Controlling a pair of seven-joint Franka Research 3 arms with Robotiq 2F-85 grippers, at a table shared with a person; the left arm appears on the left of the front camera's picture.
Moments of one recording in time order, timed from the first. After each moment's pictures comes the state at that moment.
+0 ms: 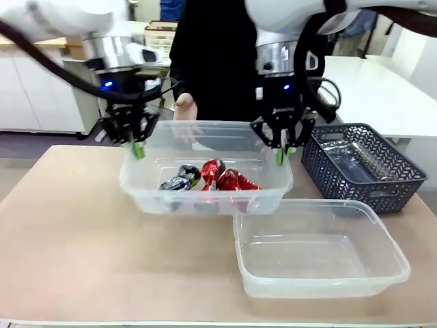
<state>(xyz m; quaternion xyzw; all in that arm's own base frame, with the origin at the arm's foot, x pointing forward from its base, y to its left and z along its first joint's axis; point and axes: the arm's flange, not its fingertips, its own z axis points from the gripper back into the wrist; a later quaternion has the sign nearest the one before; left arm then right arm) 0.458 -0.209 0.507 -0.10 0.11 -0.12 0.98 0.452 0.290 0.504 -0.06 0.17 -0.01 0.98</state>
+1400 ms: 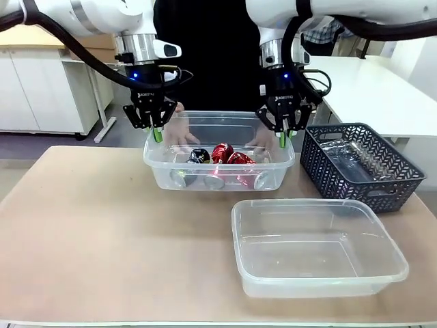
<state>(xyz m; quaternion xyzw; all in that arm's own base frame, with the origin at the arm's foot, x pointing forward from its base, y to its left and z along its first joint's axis) 0.534 -0.235 0.496 -0.09 0.10 -0.13 0.98 0.539 0.267 0.485 -0.07 0.22 -0.01 0.97</state>
